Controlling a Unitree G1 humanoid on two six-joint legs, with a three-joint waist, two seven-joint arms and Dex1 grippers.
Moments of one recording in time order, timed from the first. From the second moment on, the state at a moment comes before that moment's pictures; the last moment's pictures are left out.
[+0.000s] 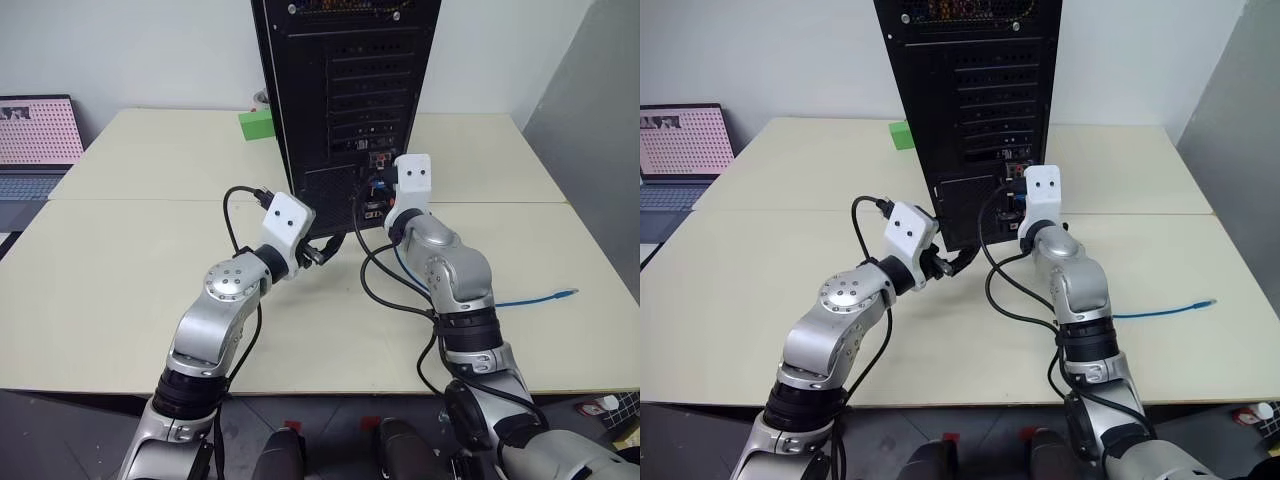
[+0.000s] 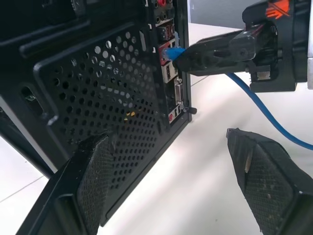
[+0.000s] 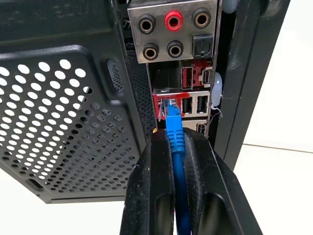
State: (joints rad) left arm -0.47 0.35 -0.11 -0.30 -0.17 0.58 -0.42; right arm -0.80 0.03 -0.02 0.08 0.14 0.73 -0.02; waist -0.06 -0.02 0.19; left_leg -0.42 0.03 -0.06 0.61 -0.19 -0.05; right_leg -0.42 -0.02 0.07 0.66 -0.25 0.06
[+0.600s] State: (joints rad) left arm -0.47 0.35 -0.11 -0.28 -0.17 0.58 -0.42; right arm -0.82 0.03 -0.02 0.13 0.13 0.69 -0.02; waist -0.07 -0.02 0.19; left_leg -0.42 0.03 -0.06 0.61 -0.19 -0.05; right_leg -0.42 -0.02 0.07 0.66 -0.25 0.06
